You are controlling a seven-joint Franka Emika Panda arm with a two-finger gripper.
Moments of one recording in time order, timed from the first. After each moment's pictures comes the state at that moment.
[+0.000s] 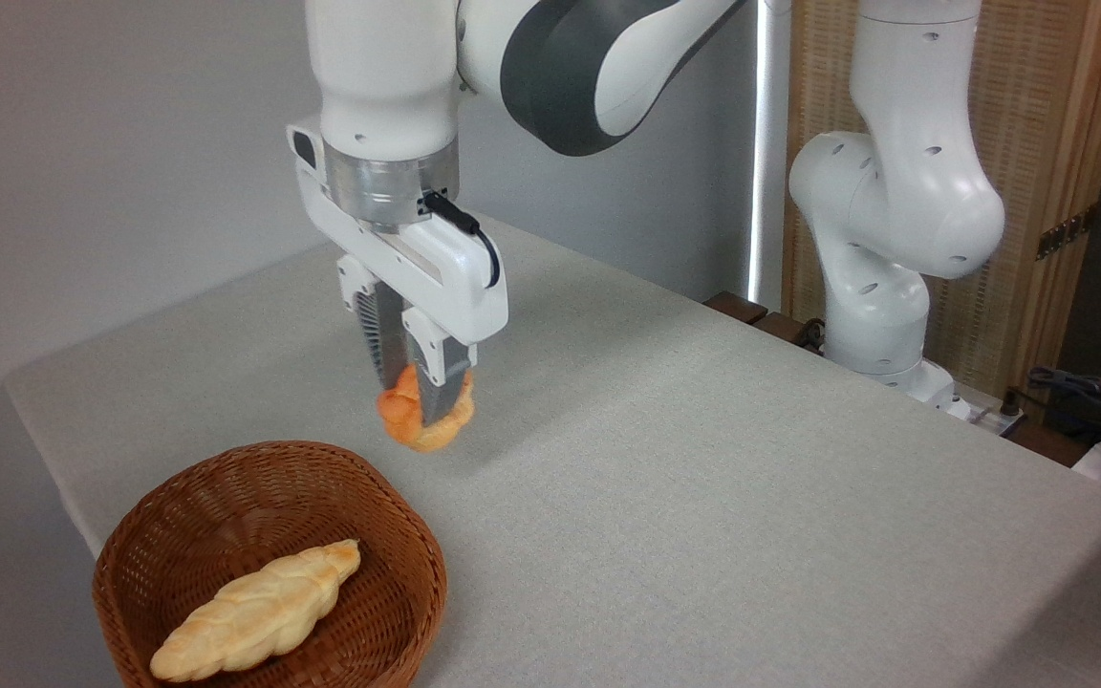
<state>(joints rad) -0.23 -0.05 0.17 -1.90 -0.23 1.88 0.74</state>
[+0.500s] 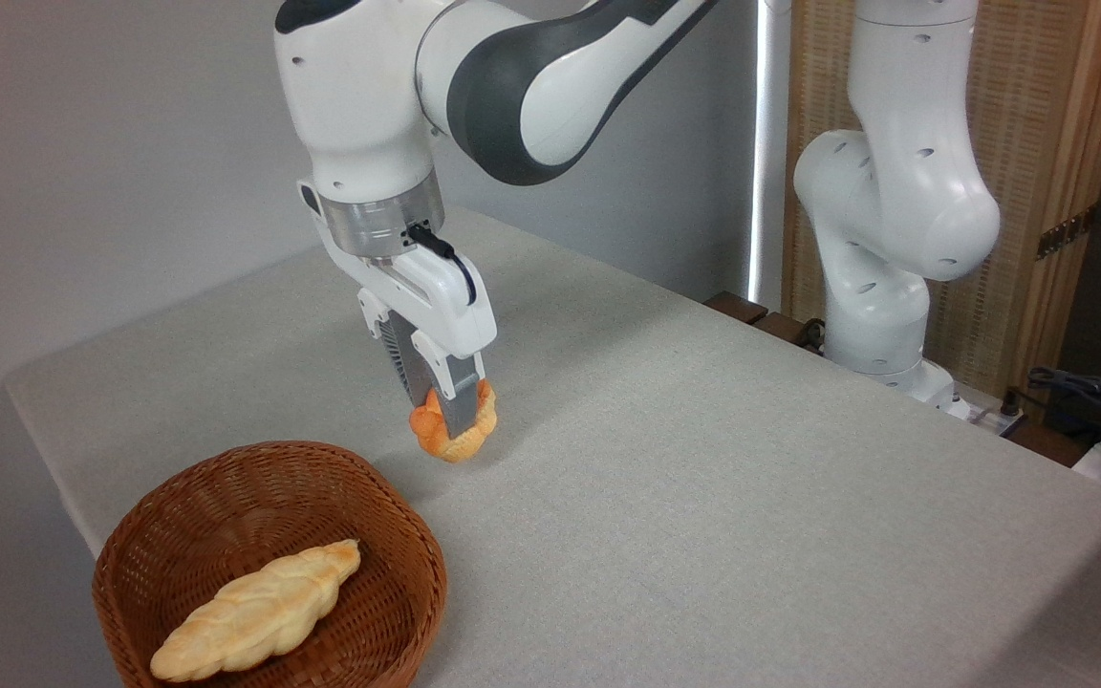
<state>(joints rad) -0.31 -0.02 0.15 -1.97 -0.13 1.88 0.65</state>
